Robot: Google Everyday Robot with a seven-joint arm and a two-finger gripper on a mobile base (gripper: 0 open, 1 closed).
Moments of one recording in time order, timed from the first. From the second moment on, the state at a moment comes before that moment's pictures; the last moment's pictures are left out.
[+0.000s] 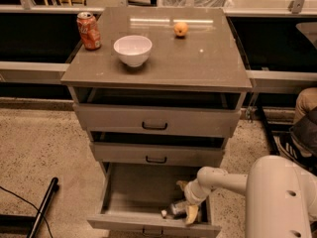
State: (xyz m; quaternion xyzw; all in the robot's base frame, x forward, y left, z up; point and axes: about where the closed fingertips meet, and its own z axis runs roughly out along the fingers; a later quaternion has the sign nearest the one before) arm 0.521 -0.117 0.209 -0.74 0.63 0.15 0.17
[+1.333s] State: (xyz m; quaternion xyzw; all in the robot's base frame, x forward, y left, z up) arm 0.520 -0.122 0.199 -0.75 0.61 0.16 0.17
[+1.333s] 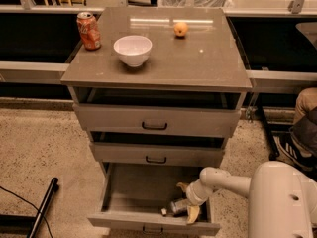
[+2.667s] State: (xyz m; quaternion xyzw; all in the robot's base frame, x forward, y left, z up) arm 0.526 -0.121 0.243 -0.77 0.60 0.14 0.15
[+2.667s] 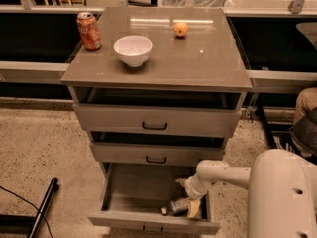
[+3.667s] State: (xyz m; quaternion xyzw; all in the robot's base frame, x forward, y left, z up) arm 0.530 -0.126 0.184 -0.77 0.62 0.14 0.12
